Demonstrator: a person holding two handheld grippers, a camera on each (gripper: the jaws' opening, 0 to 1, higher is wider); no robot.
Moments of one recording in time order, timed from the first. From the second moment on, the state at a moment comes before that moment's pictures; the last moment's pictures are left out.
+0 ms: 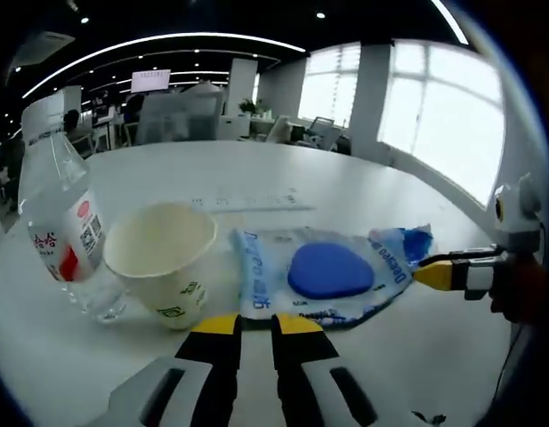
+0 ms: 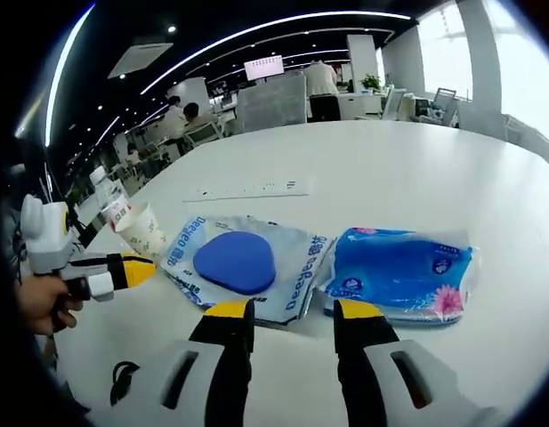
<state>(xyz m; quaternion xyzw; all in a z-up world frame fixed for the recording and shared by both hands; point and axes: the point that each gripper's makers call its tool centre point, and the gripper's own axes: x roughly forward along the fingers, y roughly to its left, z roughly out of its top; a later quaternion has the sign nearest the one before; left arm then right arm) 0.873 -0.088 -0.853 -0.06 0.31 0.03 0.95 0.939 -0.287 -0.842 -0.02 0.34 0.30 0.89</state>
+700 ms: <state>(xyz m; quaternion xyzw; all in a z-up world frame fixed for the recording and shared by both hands) 0.887 -0.081 -0.870 -0.08 0.32 0.04 0.94 0.944 -0.283 -0.866 0.01 0.38 0.30 0.88</state>
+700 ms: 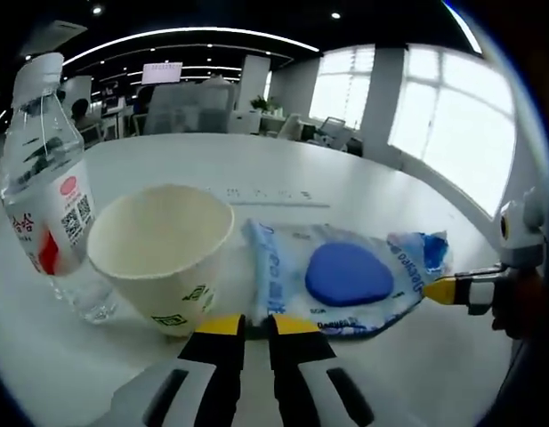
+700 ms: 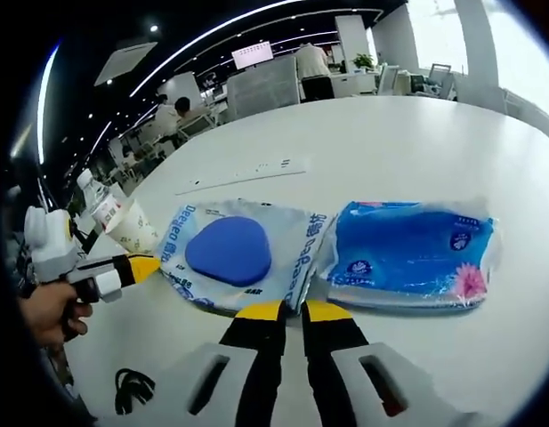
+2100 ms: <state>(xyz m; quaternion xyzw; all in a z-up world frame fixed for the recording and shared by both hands) 0.869 -0.091 -0.849 -0.05 0.29 0.00 0.95 0.966 -0.291 -0.831 -0.03 0.31 0.29 0.91</state>
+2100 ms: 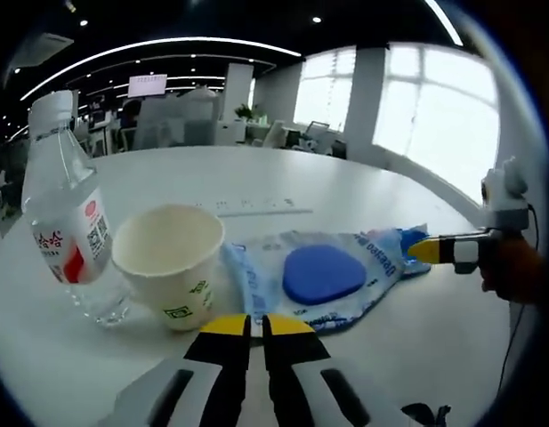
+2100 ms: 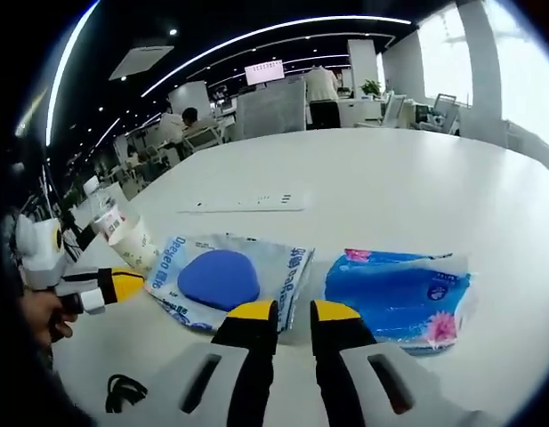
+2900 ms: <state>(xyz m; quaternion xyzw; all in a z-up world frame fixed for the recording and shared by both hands) 0.845 -0.096 -0.818 -0.01 0.27 -0.03 0.96 0.982 -0.292 -0.859 -0.06 0.37 0.24 0.90</state>
